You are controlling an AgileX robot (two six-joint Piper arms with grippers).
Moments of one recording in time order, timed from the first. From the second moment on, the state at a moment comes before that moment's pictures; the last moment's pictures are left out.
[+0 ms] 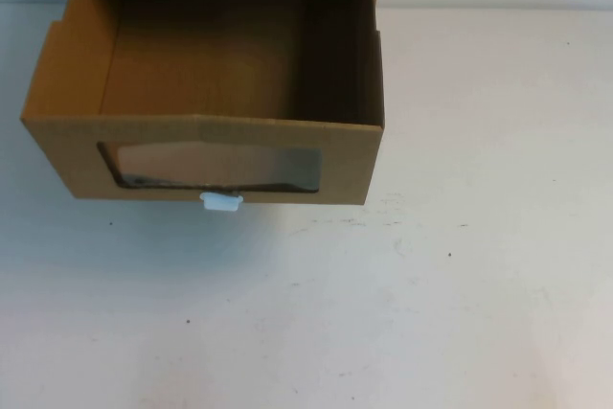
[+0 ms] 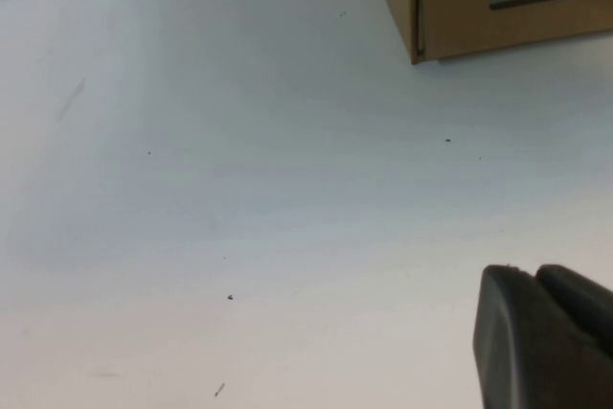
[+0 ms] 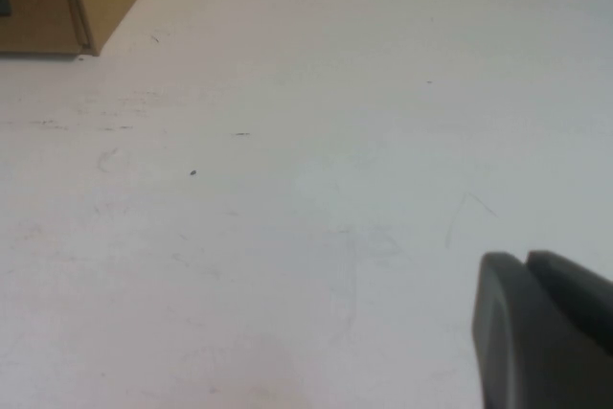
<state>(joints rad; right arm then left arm) 0.03 -0.01 0.03 0.20 0.35 -0.23 -0.07 -0.01 0.03 0.00 0.36 0.16</state>
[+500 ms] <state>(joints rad) 0.03 -0.01 0.03 0.20 0.35 -0.23 -0.07 -0.01 0.03 -0.09 0.32 0.14</state>
